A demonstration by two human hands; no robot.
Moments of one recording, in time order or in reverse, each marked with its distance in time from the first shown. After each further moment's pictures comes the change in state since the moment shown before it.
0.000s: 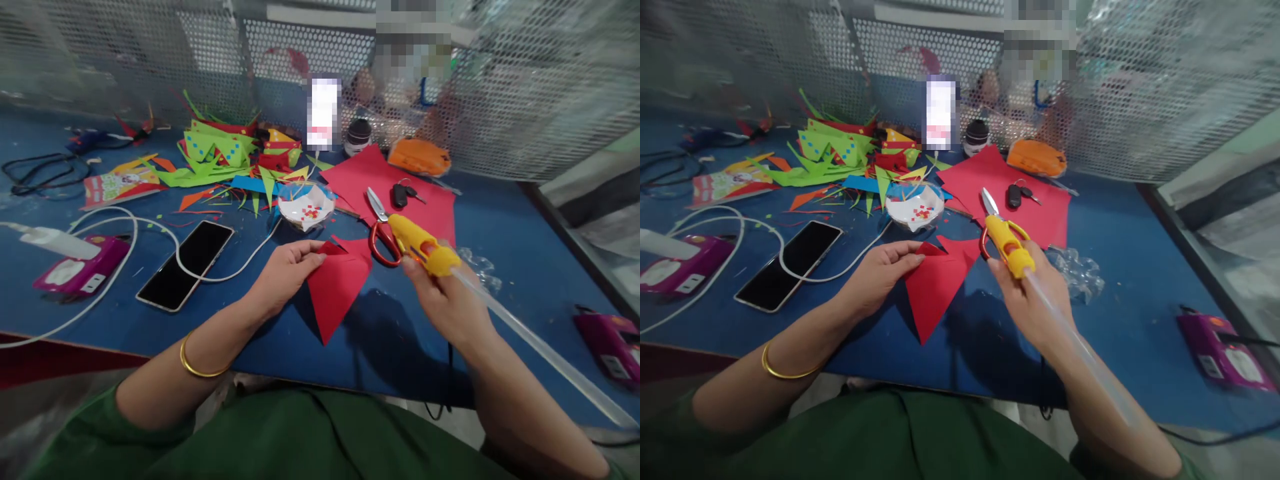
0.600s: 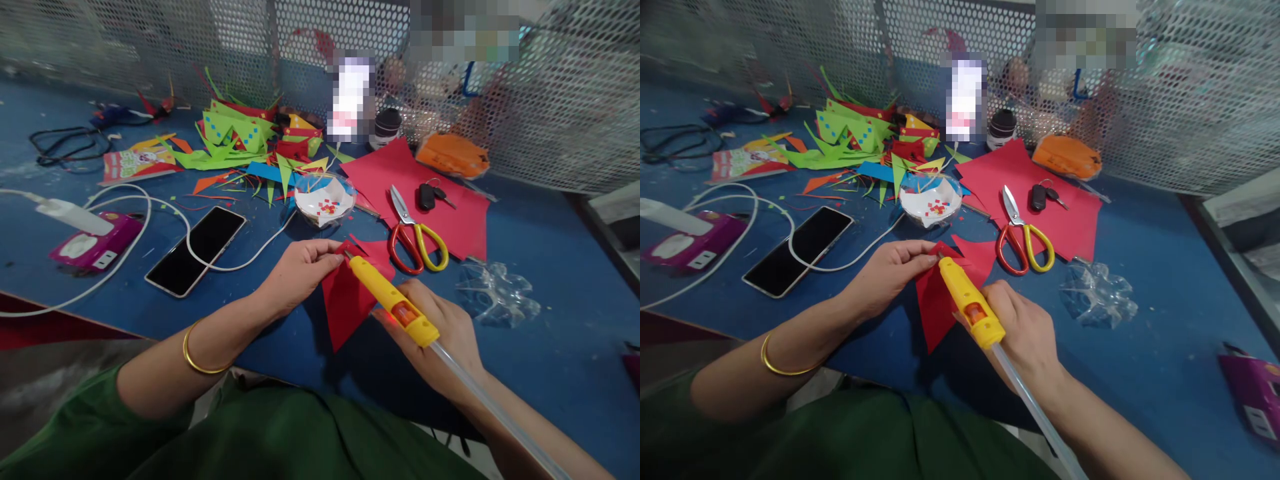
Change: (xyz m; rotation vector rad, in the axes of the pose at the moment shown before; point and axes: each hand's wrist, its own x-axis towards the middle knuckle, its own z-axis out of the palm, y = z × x) left_hand -0.002 0.001 0.004 -0.068 -0.020 -0.024; right_hand -0.017 -0.026 0.017 -0.041 -0.029 -0.506
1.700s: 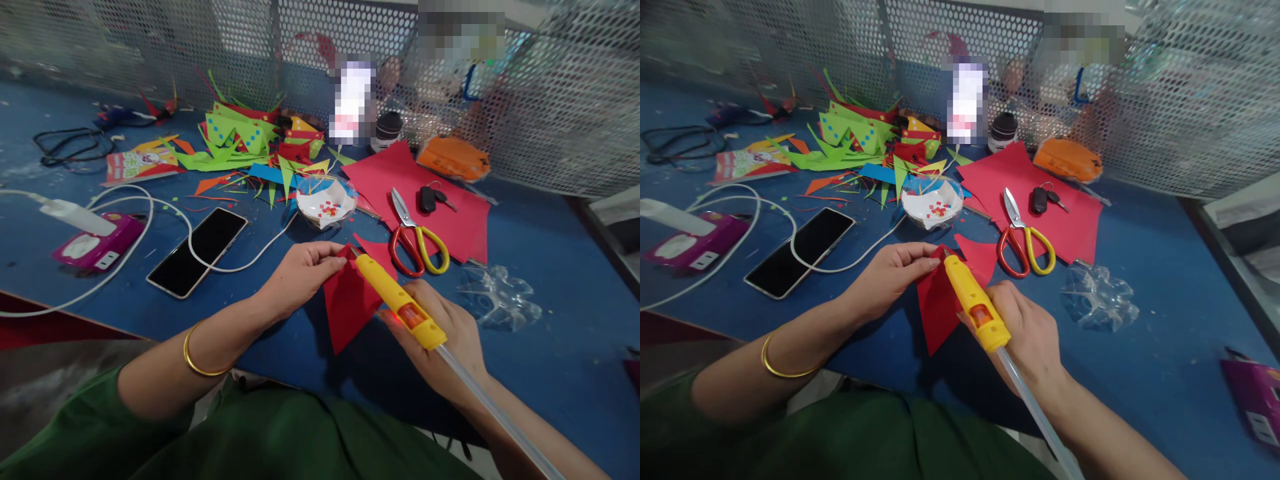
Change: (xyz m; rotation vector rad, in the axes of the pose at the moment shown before) left_hand 0.000 -0.001 -0.001 0.023 -0.005 0.011; right_hand 0.001 0.000 -0.002 0.047 0.004 0.045
